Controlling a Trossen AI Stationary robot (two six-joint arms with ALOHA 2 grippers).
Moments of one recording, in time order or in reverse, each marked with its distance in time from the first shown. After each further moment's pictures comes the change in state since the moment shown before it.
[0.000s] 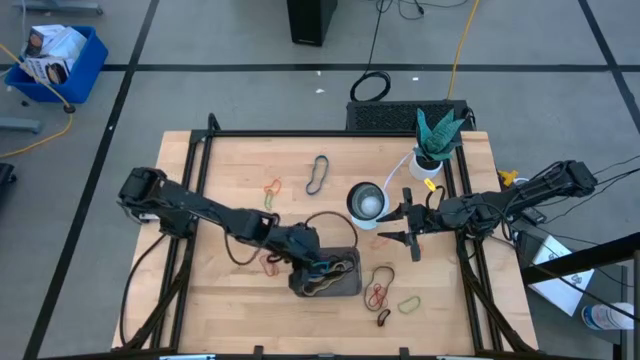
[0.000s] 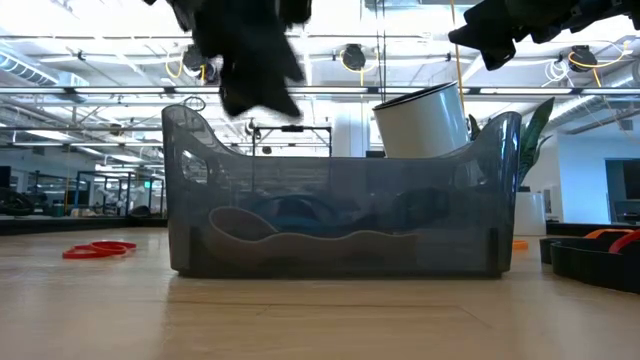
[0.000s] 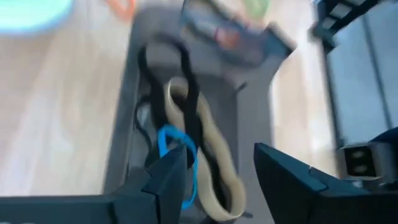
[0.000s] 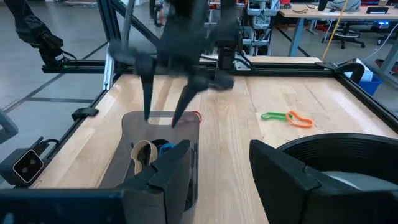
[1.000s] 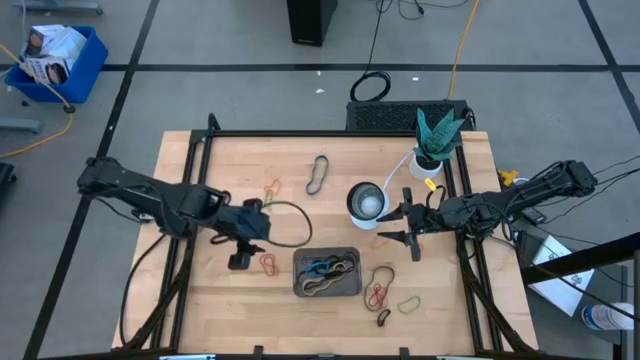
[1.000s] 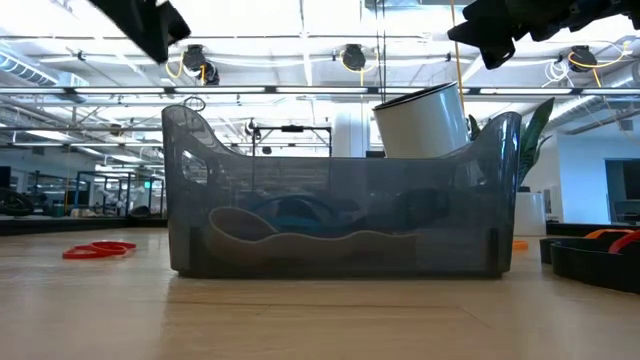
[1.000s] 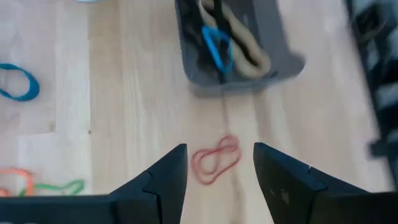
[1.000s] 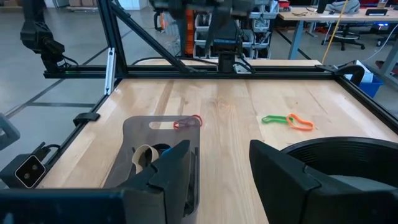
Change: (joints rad) left arm -0.015 -0.418 -0.021 -0.635 -0.060 0.296; right arm 0.000 0.000 0.000 0.015 0.001 0.007
